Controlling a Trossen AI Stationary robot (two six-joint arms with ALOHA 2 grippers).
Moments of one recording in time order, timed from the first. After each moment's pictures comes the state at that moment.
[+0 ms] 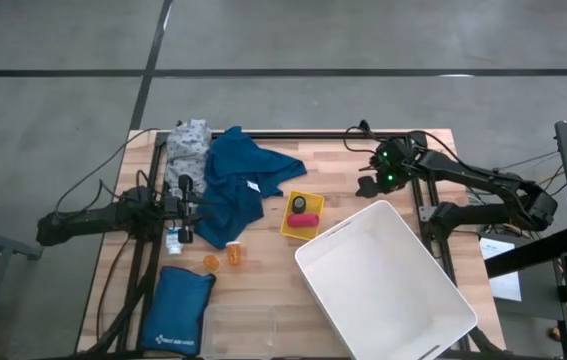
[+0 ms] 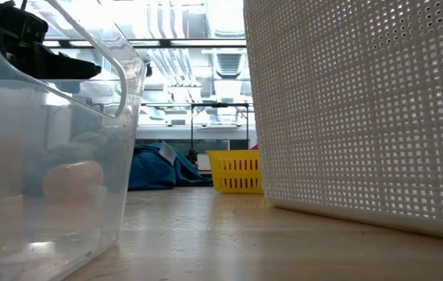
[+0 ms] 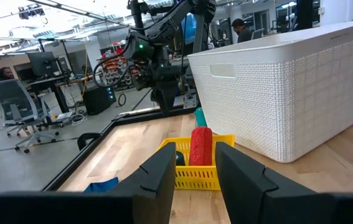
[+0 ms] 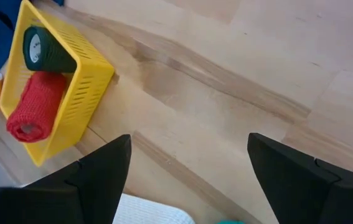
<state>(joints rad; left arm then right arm) 0.13 0.02 0.00 0.03 0.09 0.21 -0.70 1.11 0.60 -0.60 -0.39 0.60</state>
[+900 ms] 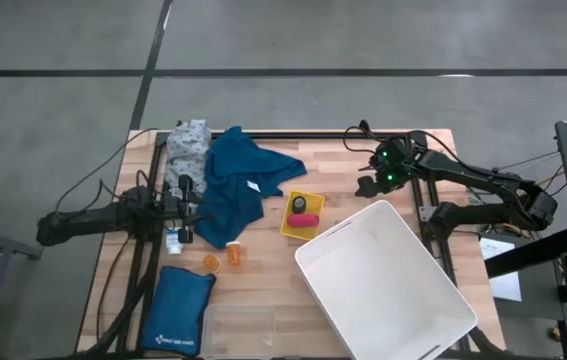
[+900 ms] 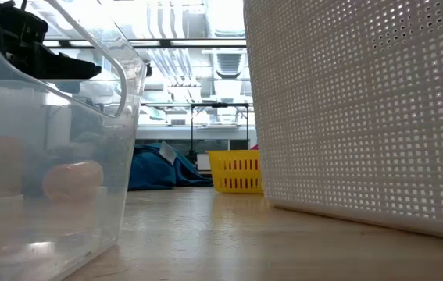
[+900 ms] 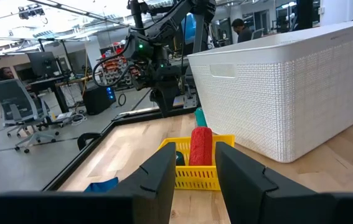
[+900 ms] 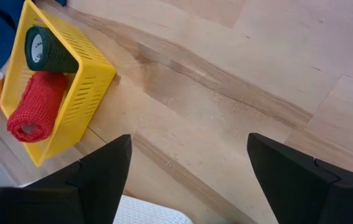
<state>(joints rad) 0.13 0.02 0.00 0.03 0.09 0.21 -0.70 1.11 0.60 -0.58 -0.39 0.59</state>
